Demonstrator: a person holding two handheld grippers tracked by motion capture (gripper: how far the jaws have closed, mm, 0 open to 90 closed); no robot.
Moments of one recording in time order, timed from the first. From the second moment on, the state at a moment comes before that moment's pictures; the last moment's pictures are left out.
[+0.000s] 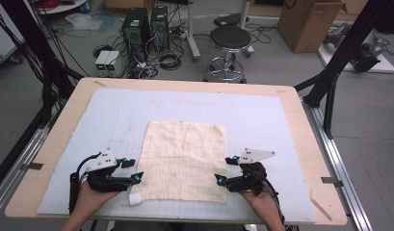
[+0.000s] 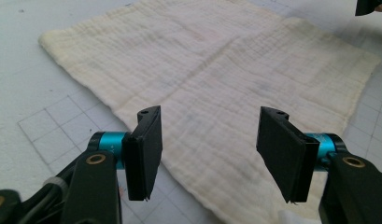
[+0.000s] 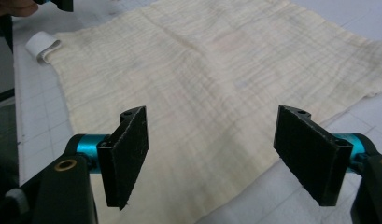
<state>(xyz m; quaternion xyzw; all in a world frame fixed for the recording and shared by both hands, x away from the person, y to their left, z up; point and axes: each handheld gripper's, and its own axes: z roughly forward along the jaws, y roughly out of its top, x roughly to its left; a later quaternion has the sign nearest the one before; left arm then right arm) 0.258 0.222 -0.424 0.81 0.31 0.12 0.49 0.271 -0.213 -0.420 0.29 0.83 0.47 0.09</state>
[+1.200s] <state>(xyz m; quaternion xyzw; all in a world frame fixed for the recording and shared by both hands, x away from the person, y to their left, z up) 0.388 0.206 -0.388 0.78 0.38 0.15 0.47 0.390 -0.222 -0.388 0.33 0.82 0.45 0.12</state>
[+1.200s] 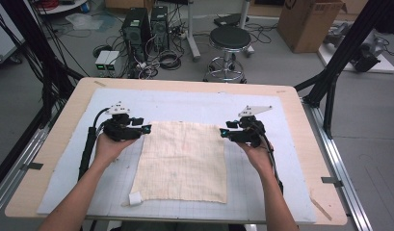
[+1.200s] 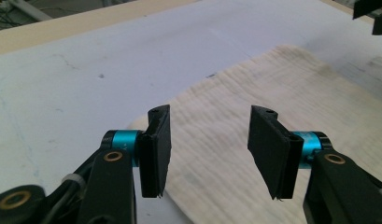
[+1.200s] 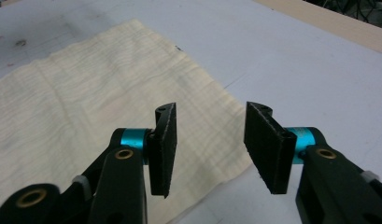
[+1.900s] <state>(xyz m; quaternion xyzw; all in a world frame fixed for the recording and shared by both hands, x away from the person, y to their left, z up) 0.431 0.198 -0.439 0.78 0.45 0.14 0.41 0.440 -0.217 -0.427 0.39 0.83 0.39 0.09</state>
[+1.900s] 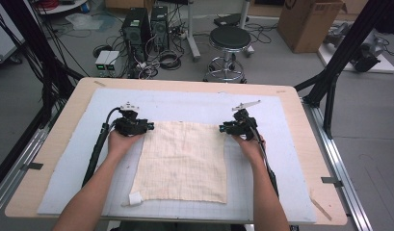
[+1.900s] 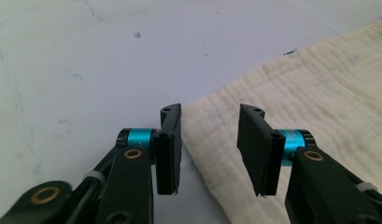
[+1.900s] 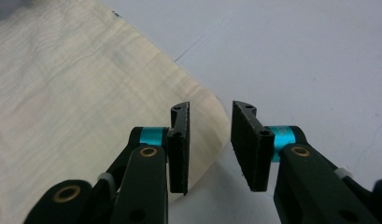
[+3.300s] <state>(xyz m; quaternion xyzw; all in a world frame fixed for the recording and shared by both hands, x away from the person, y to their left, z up) 0.434 0.212 -0.395 0.75 0.45 0.17 0.45 0.447 -0.219 -0.393 0.39 0.81 0.44 0.07</state>
